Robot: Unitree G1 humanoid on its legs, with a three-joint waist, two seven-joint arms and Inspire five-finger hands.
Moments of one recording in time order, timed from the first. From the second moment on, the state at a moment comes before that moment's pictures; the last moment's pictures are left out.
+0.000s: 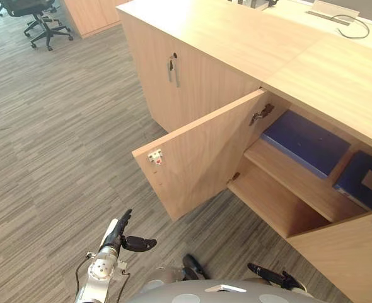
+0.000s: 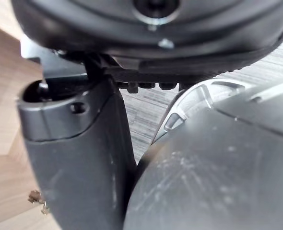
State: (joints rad) left arm 0.19 0.18 0.12 0.60 0.33 -0.10 -0.06; right arm 0.06 -0.09 -0.68 1.15 -0.15 0.00 0.04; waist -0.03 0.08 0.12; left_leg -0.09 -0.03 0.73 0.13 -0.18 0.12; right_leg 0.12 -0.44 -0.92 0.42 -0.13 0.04
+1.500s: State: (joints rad) left arm -0.12 0.31 -0.10 0.43 0.48 -0.05 -0.05; right arm 0.16 -0.43 -0.45 0.90 -0.06 0.03 0.35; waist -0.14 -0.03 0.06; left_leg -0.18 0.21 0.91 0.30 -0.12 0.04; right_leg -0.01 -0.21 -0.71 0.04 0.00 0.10
